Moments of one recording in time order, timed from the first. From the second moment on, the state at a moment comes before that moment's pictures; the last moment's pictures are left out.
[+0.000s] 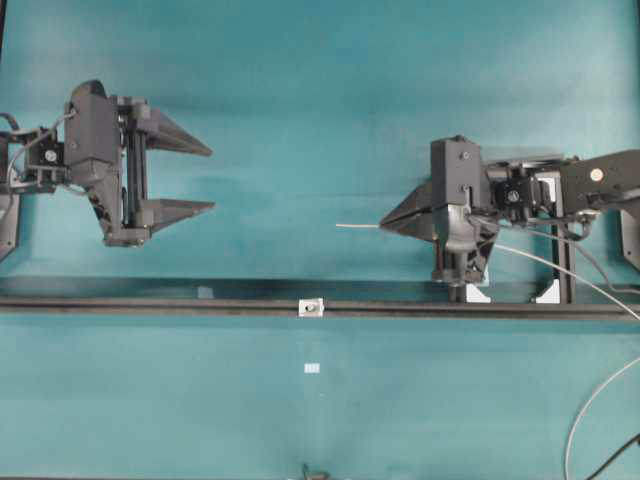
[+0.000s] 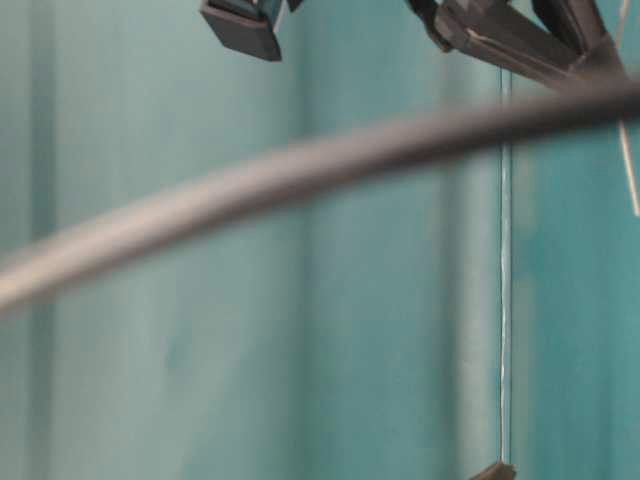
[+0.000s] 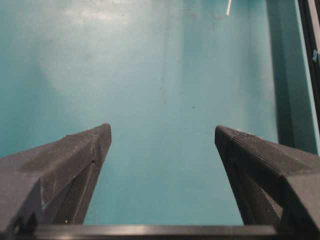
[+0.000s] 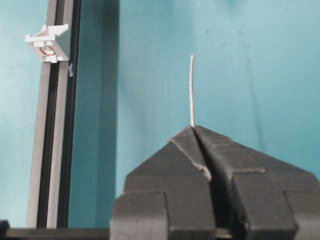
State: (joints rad) left arm 0.07 -0.29 1.18 -0.04 -0.47 0.00; right arm 0.03 -0.12 0.91 0.00 -0.15 0.26
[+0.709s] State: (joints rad) left arm 0.02 -0.42 1.20 -0.04 -0.44 -0.11; right arm 0.03 -0.24 0.94 0.01 -0.16 0.27
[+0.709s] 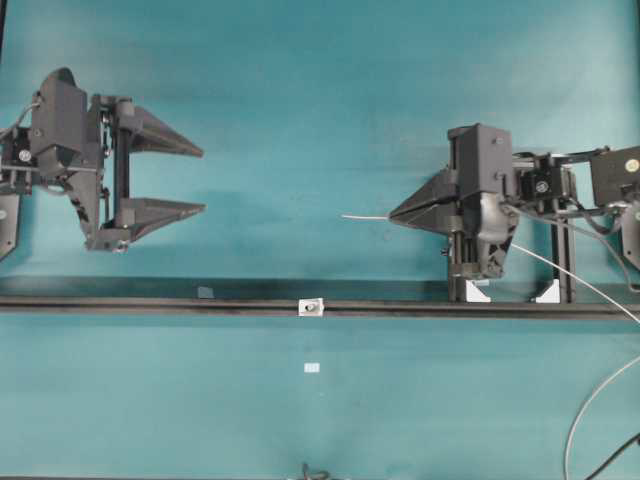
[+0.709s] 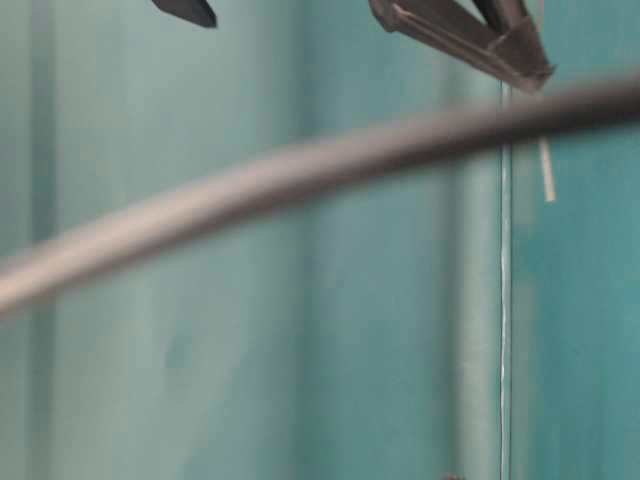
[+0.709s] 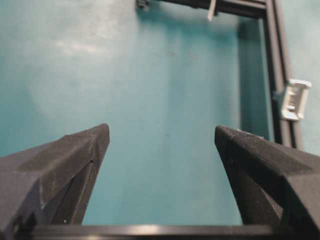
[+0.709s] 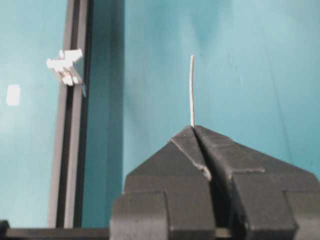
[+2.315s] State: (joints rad) left arm -0.28 0.01 1.12 -0.10 -0.78 -0.16; right arm 0.43 -0.12 1.02 0.84 -0.56 -0.22
